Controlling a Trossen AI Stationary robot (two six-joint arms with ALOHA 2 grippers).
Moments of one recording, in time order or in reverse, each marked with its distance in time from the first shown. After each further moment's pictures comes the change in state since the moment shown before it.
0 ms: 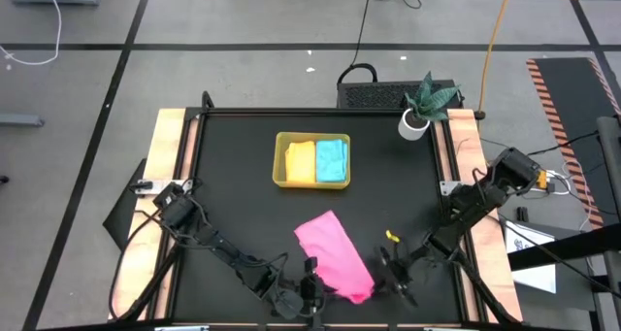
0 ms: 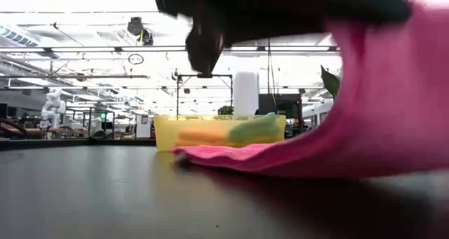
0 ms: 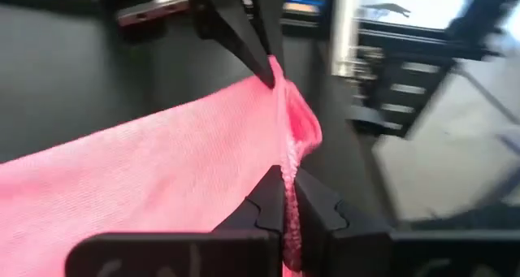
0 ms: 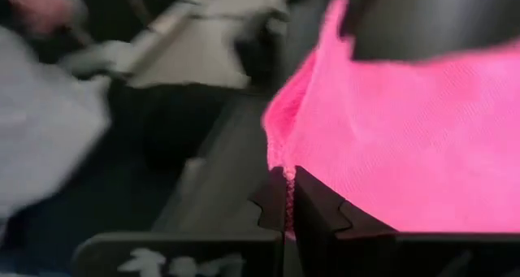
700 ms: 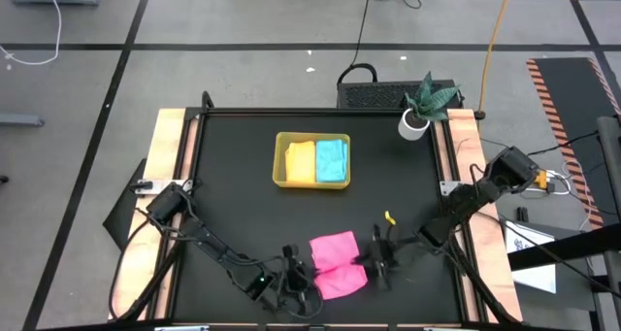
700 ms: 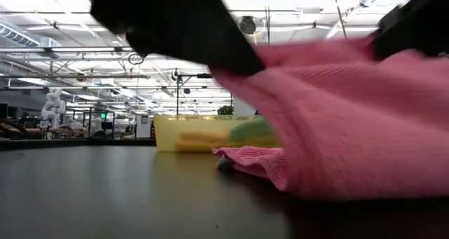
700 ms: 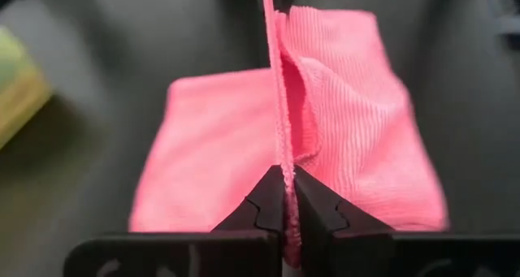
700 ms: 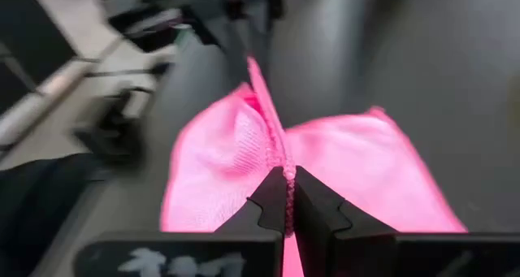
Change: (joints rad) left arm -0.027 -0.111 0.000 -0.530 -0.197 -0.156; right arm -0.133 0.000 0.000 0.044 0.229 -0.028
